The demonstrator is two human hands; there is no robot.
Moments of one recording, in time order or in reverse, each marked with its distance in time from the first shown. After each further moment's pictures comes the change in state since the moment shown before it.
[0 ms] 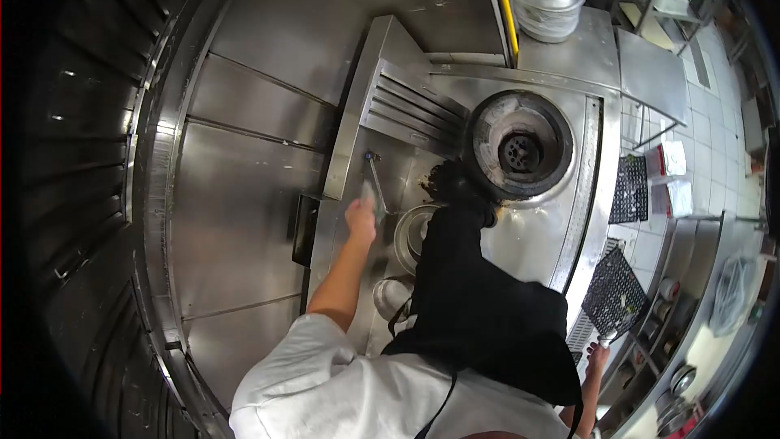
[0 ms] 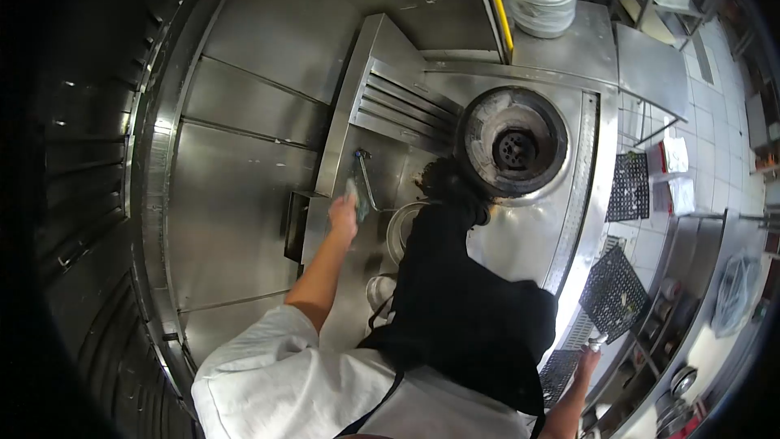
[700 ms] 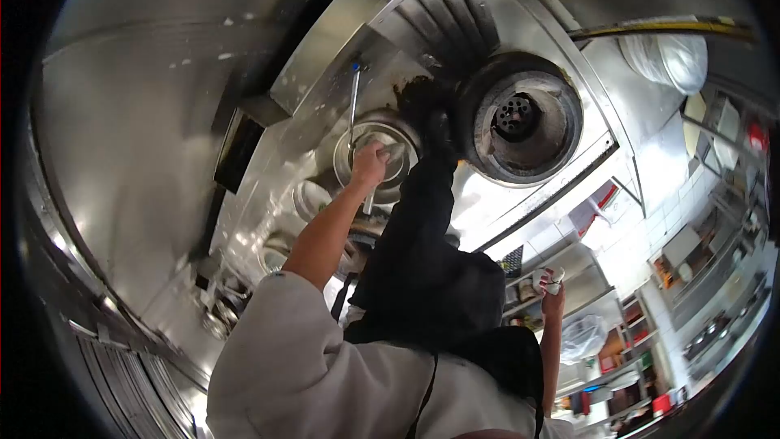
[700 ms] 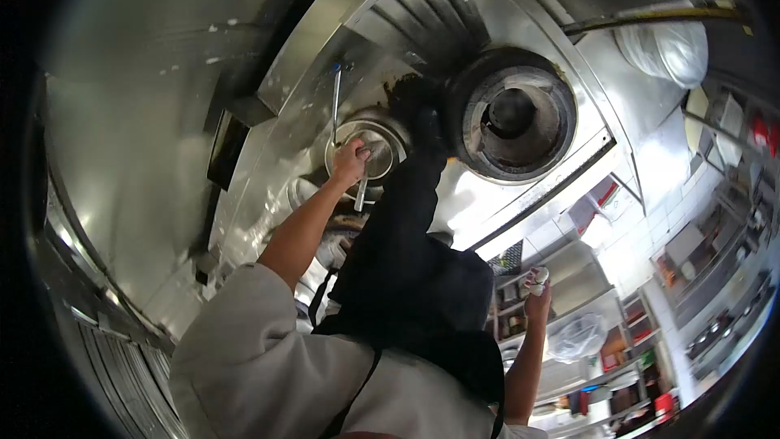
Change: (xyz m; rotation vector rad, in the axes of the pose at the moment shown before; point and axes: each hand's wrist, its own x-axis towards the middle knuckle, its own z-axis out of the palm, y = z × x) left_hand 0.074 -0.073 0.088 0.658 -0.358 -0.102; right_hand 0.009 -0.417 0.284 -0.754 -0.529 -0.340
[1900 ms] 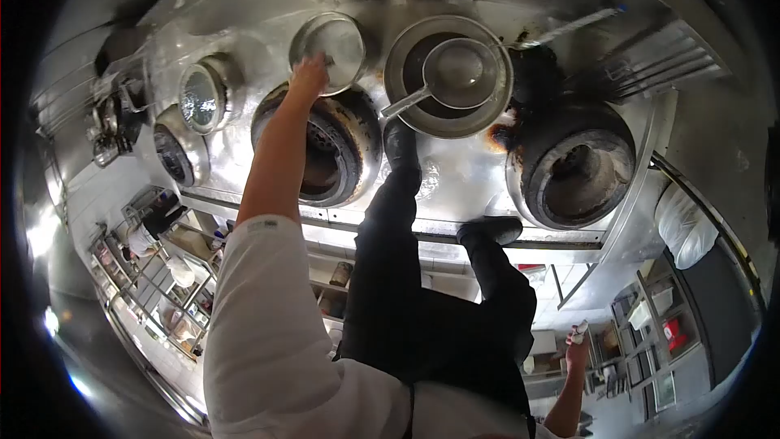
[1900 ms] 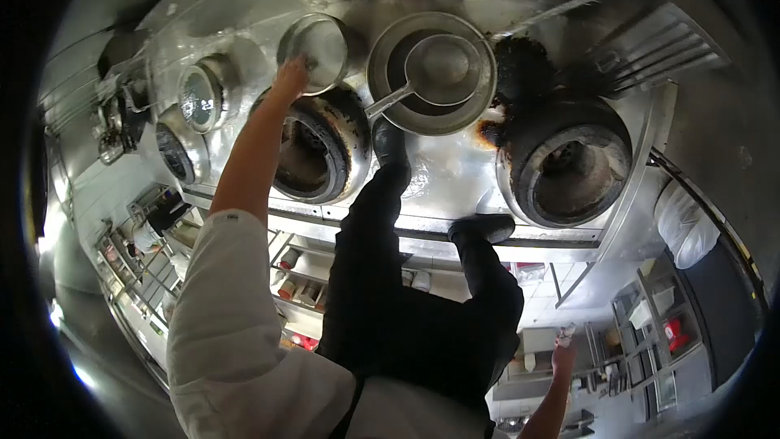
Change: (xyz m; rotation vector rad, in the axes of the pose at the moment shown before) left_hand -0.121 -0.510 0.138 0.183 0.170 -0.530; right_hand 0.101 -0.072 -0.109 -1.076 -0.174 -0.050
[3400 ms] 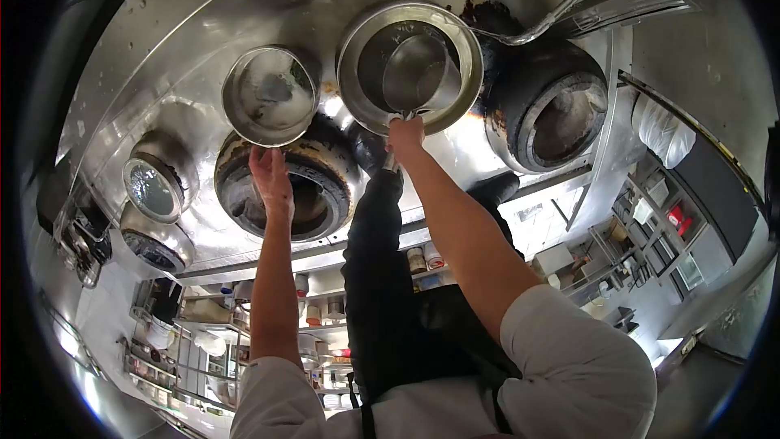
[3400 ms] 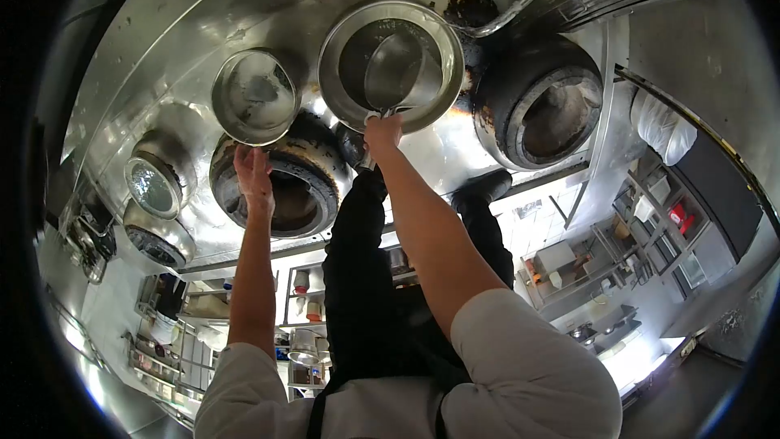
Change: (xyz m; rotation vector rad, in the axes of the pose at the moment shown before) left_hand -0.102 0.020 -0.018 -1.474 0.081 -0.434; right_hand 0.115 -0.585 0.475 0.659 -0.132 0.243
